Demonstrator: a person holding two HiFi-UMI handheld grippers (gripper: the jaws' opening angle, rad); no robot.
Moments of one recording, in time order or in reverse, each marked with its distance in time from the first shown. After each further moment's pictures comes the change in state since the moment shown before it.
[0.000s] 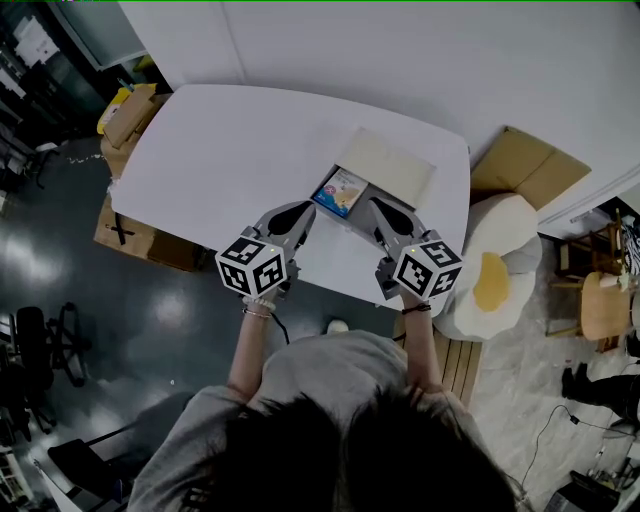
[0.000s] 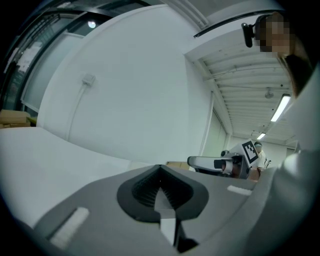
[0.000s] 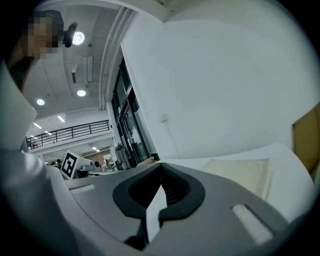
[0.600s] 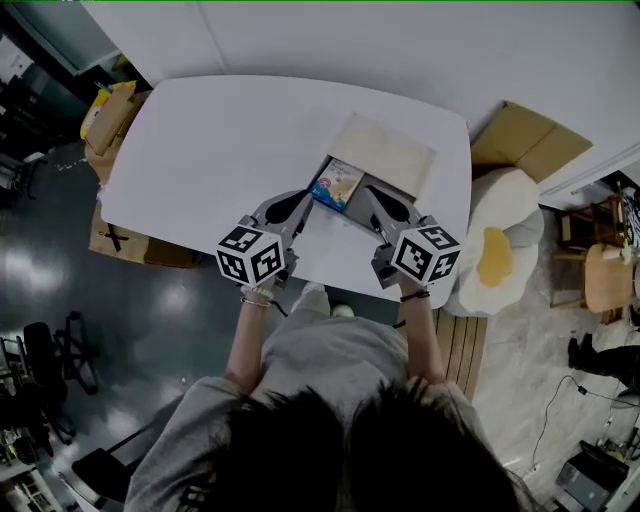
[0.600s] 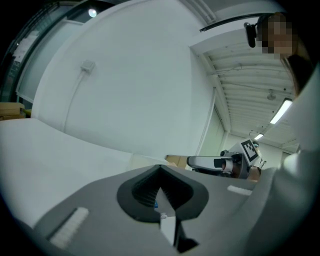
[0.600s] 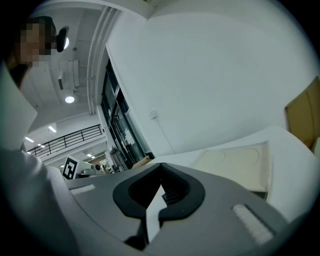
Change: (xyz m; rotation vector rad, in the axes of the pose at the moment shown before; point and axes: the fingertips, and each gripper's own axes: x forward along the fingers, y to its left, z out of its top) left arm 0.030 0.031 -0.012 -0.037 0.097 -0.036; right arm 0.028 -0.028 -0.017 0.135 0.031 -0.059
